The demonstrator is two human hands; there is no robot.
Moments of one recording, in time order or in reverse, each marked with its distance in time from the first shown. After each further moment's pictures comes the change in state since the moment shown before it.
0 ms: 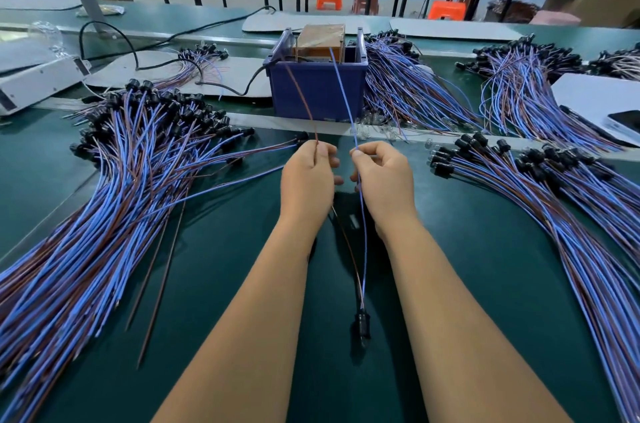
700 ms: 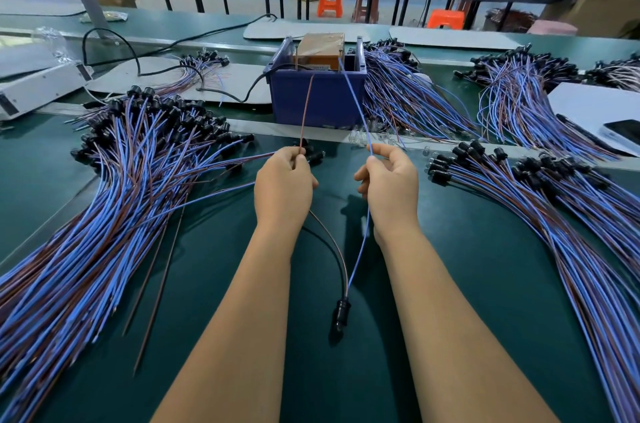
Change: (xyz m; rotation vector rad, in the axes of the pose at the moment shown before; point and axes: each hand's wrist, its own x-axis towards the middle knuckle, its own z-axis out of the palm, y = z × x) left_hand 0.026 -0.026 -0.010 0.195 0.125 0.007; right_hand 0.001 0.001 -0.003 0.184 0.081 0.054
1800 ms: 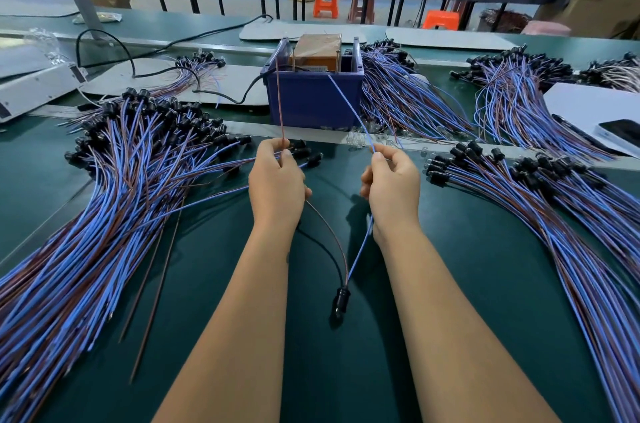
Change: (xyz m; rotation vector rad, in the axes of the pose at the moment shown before) left_hand 0.009 -0.002 0.000 -0.246 0.070 -0.039; right_hand 0.004 0.002 0.002 0.069 0.067 0.041
